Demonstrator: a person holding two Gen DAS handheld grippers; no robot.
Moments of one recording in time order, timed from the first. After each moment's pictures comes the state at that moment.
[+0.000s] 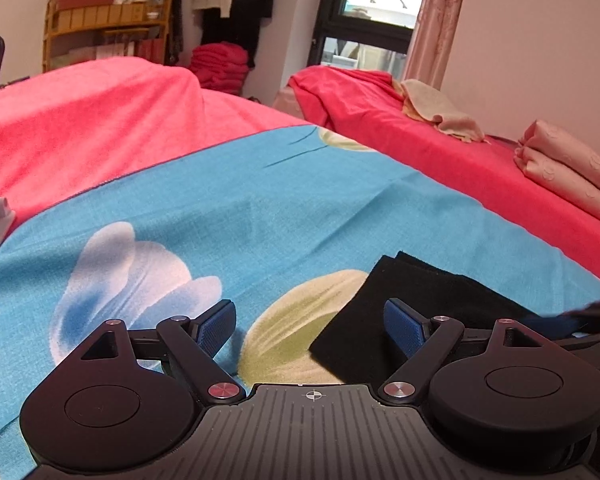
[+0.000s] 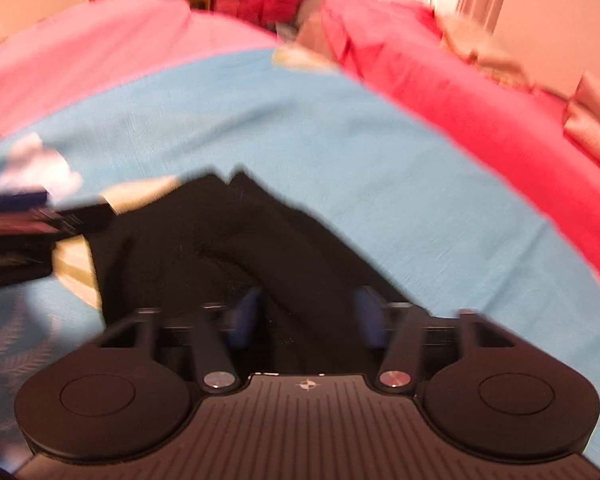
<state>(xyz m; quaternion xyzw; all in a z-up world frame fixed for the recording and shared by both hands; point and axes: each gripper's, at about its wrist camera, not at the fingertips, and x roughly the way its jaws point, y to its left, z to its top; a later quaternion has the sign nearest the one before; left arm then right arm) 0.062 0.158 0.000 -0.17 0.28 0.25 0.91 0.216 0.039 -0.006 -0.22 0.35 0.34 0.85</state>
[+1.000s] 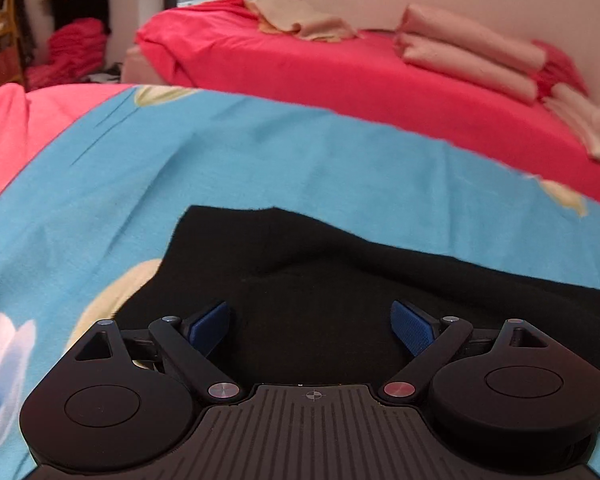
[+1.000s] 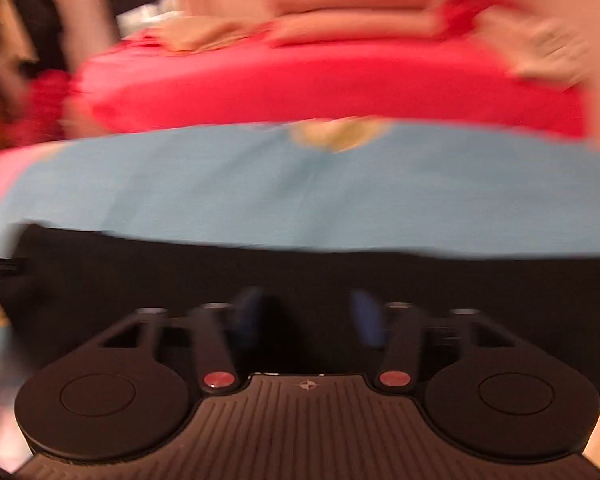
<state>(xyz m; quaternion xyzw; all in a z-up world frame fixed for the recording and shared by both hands) 0.164 0.078 -0.007 -0.07 0.41 0.08 0.91 0.178 -0.249 0.025 0.00 0.36 0.05 0.93</state>
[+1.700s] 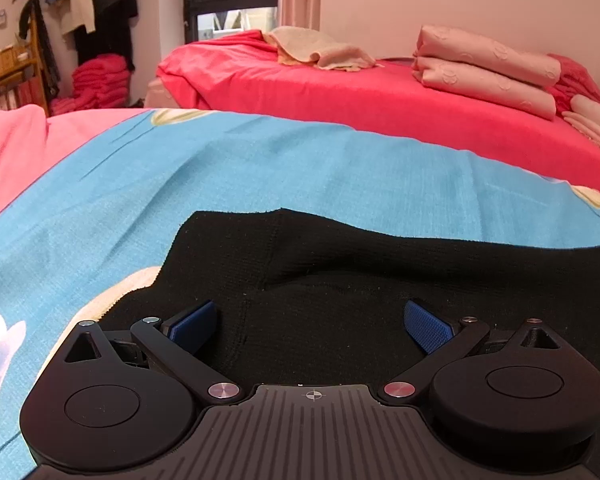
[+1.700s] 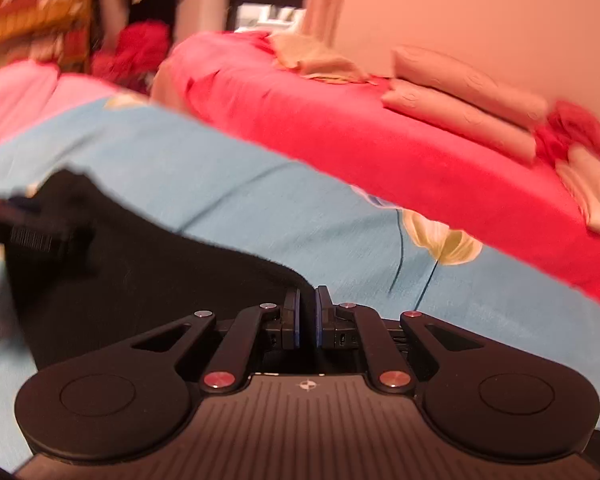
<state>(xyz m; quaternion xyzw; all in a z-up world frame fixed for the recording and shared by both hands) 0.153 0.067 -0.028 -0.05 0.35 0.11 0.93 0.187 -0.173 0.030 -0.12 0.29 0.18 0.93</state>
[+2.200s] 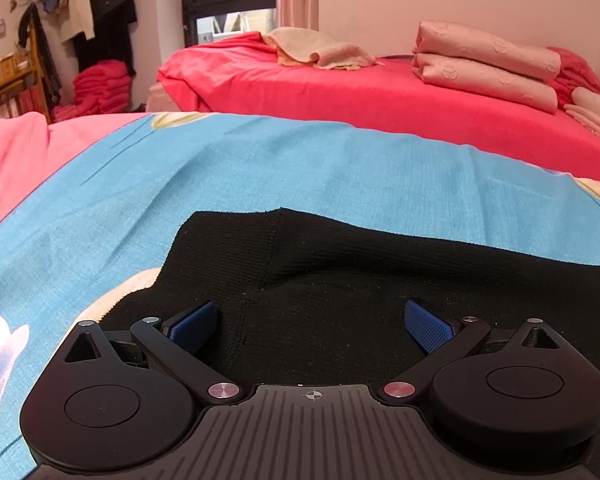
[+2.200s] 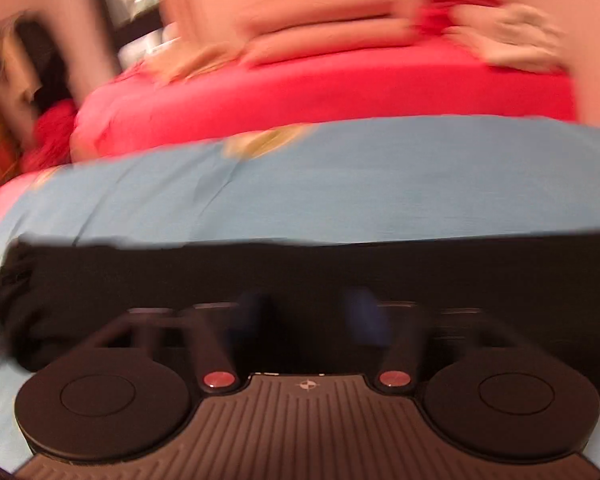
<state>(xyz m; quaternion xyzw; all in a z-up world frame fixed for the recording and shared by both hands) 0.153 0.062 -0.029 -0.03 0.35 0.12 0.93 0.160 -0.388 -0.002 0.11 0.34 0.09 0.93</state>
